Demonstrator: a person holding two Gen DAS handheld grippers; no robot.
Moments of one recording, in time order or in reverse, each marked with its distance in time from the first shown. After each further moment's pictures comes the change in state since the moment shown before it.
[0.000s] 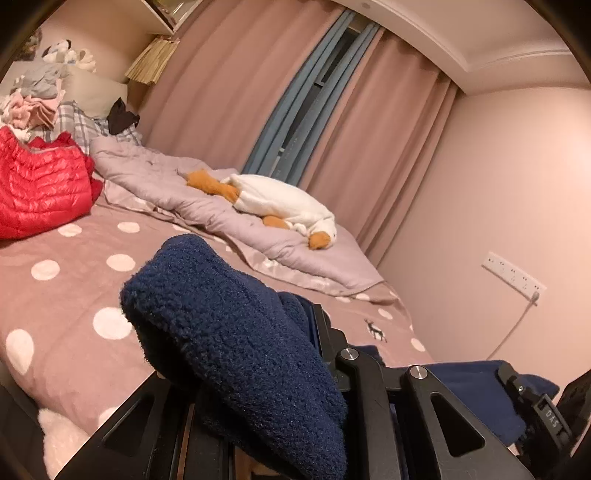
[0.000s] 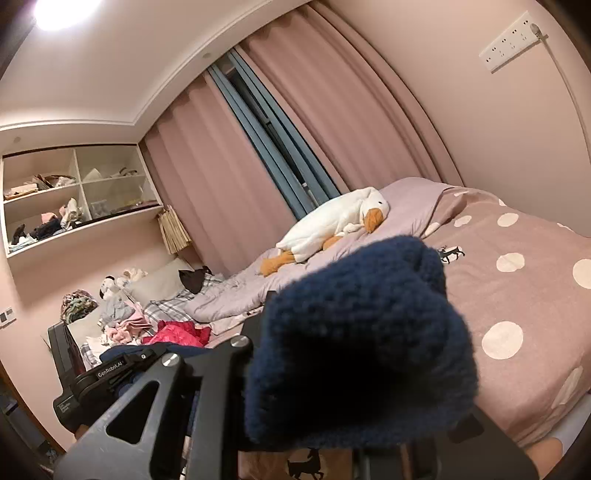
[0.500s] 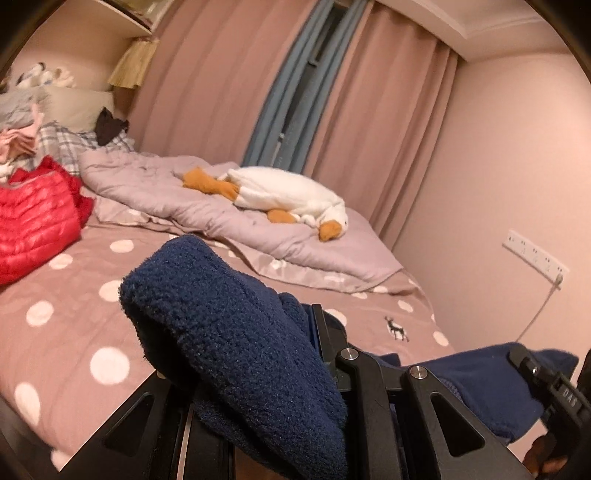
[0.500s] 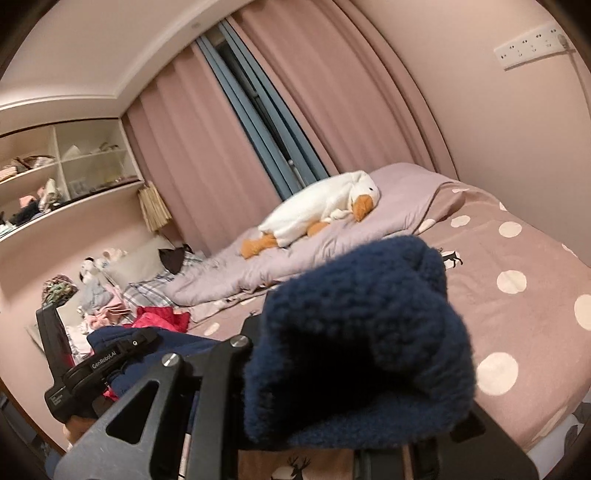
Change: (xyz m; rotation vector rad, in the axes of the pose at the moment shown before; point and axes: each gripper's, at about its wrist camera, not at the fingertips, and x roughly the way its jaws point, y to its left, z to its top) left arm 0.060 -0.017 0.039 0.093 0.093 0.065; right arm 0.055 0.000 0.046 -0.029 0.121 -0.084
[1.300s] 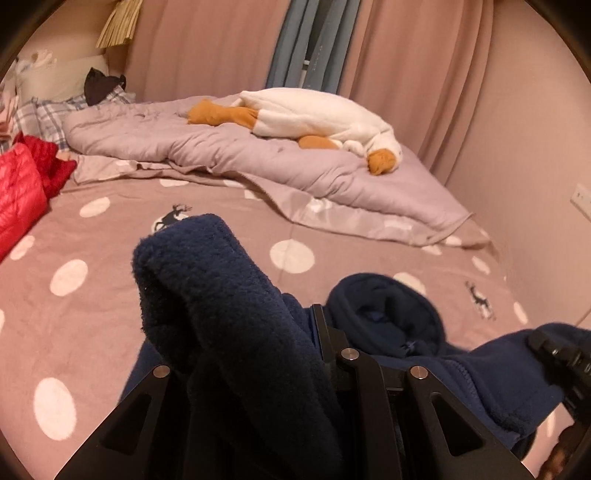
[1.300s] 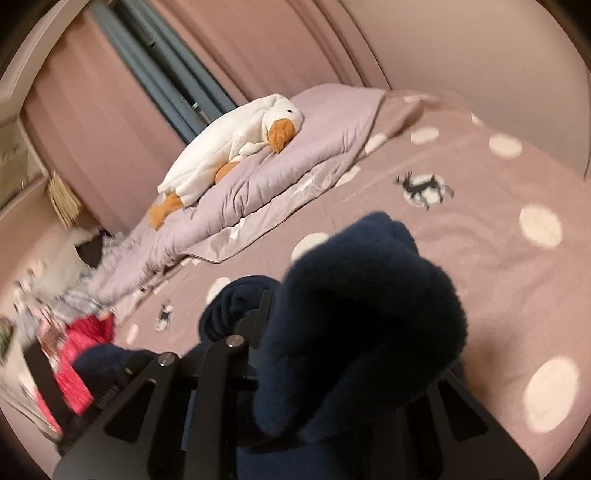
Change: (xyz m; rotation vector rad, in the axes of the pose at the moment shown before) left arm 0.176 0.024 -0.027 0.024 0.226 0.143; right arm 0.180 -0.074 -0.016 0.153 0.232 -0.280
